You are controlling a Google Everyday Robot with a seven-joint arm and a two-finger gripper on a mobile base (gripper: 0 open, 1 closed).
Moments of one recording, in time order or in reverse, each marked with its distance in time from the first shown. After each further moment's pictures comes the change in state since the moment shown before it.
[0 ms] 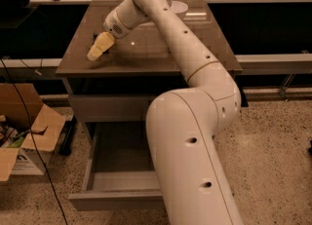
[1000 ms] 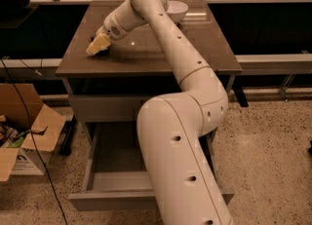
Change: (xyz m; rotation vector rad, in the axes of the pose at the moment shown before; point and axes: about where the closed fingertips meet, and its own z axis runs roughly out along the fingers) arm 0.001 -0.015 0.020 0.006 -0.021 0.027
